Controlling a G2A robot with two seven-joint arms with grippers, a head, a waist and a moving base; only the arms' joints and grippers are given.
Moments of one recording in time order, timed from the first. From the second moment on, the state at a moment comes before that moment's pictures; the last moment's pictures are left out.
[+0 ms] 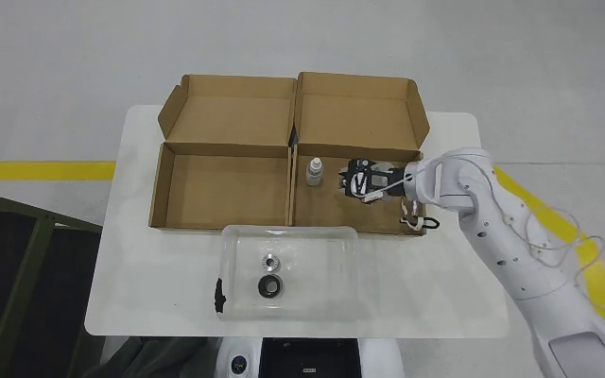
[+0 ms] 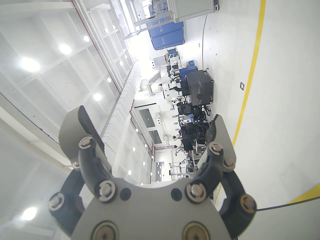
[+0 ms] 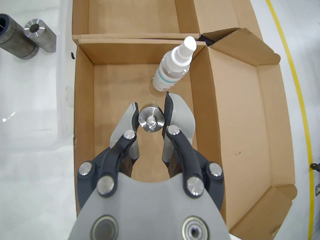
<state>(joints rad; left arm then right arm) -0.29 -0.19 -0.48 -1.38 1.96 -0.31 0.15 -0.73 -1.04 0.94 -1.51 -1.17 -0.95 0.49</state>
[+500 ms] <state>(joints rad) -0.29 -0.19 -0.48 -1.38 1.96 -0.31 0.15 -0.64 -1.09 0.80 -1.37 -1.22 -0.89 0.49</state>
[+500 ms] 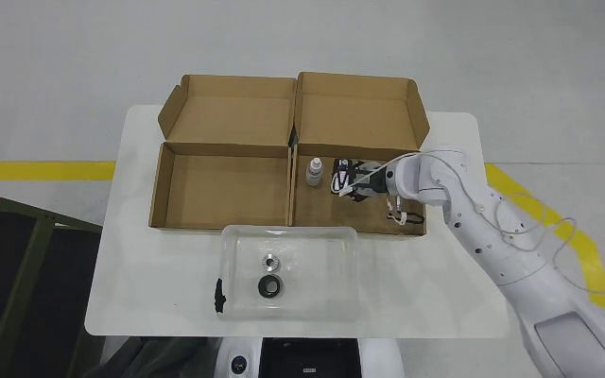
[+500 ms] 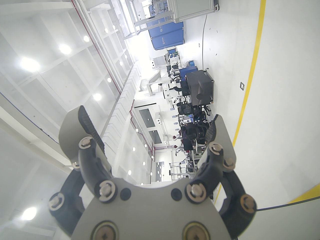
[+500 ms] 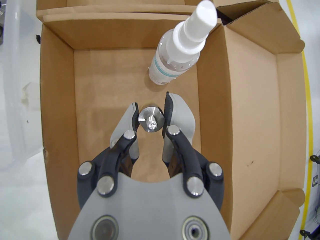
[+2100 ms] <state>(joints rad) -0.29 -0.19 -0.48 -1.38 1.96 -0.31 0.15 -0.87 -1.05 1.02 -1.61 -1.04 -0.80 0.49</state>
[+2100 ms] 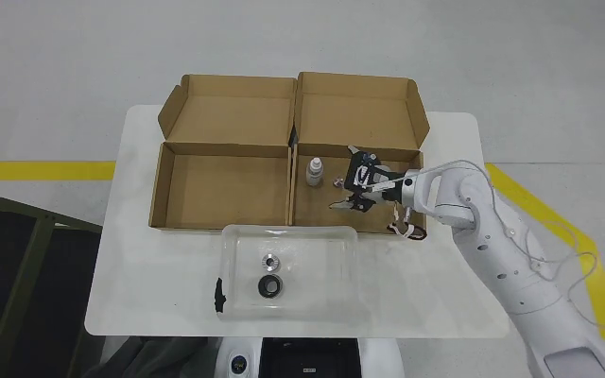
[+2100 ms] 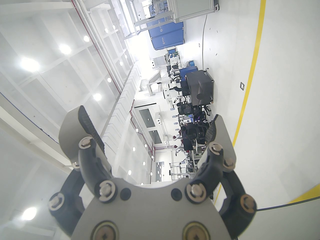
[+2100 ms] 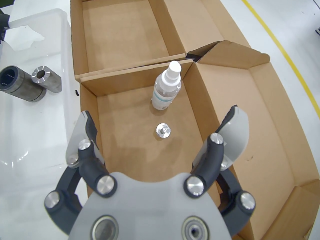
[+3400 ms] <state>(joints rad) -0.29 -0.19 -0.48 -1.38 1.96 -0.31 0.15 -0.98 -1.08 0.75 -1.91 -1.15 -0.80 0.50</state>
